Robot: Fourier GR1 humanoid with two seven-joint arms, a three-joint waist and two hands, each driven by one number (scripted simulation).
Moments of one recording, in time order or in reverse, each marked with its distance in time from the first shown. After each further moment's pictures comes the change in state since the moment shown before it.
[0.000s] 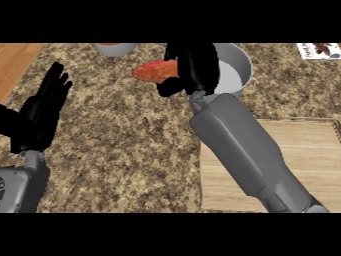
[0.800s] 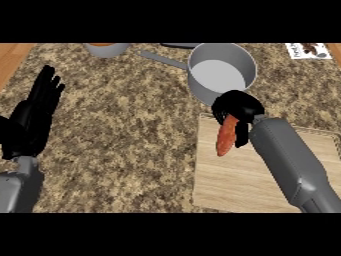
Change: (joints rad) left arm 0.039 0.009 0.017 -0.033 0.003 0.010 -0.010; right arm 0.241 -0.193 -0.091 0.293 0.105 0.589 -0.878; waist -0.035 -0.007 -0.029
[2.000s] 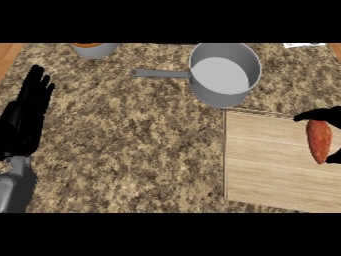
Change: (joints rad) left arm 0.007 0.037 0.007 0.006 0.022 0.049 -0.015; right arm 0.176 -0.515 -0.034 0.080 -0.179 0.094 -0.425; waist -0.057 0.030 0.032
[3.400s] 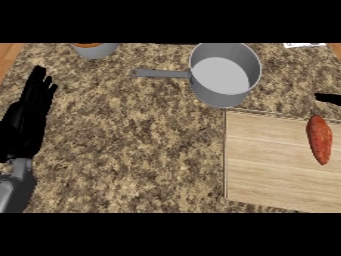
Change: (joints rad) left arm 0.009 0.083 -0.106 -0.010 0.085 0.101 -0.025; right arm 0.052 -0.234 0.112 -0.265 -0.407 0.133 0.081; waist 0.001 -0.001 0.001
